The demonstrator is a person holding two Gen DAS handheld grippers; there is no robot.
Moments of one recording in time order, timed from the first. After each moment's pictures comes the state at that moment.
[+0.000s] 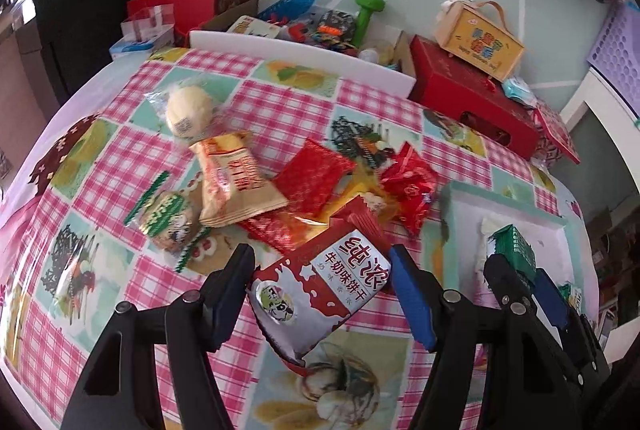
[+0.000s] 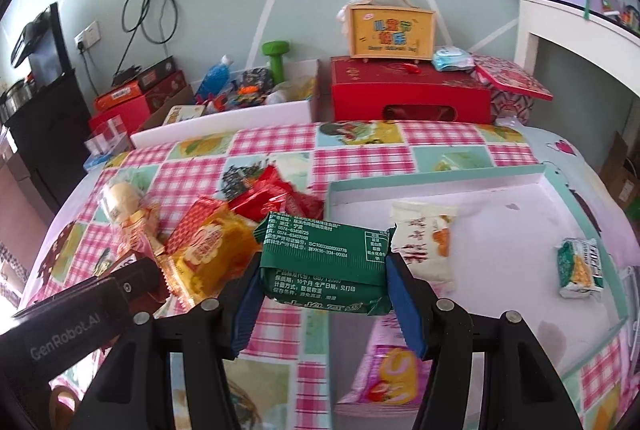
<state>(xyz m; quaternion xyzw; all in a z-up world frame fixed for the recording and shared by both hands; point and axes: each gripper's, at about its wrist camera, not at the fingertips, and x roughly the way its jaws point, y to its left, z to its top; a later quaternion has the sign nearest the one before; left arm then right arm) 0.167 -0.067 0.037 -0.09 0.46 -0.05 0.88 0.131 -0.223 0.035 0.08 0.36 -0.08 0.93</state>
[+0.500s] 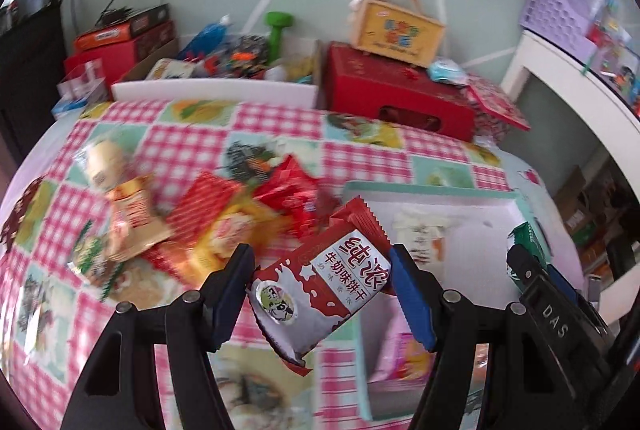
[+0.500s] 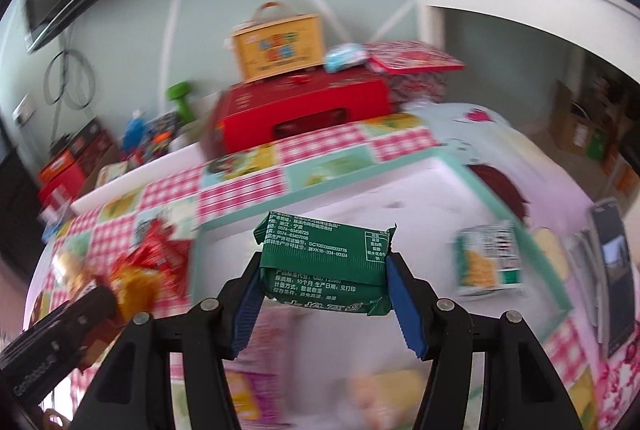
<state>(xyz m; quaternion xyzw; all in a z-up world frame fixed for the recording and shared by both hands) 0.154 -0.153 0.054 -0.04 0.41 -0.14 0.90 0.098 -0.343 0.044 0.16 0.34 -0.21 0.90</state>
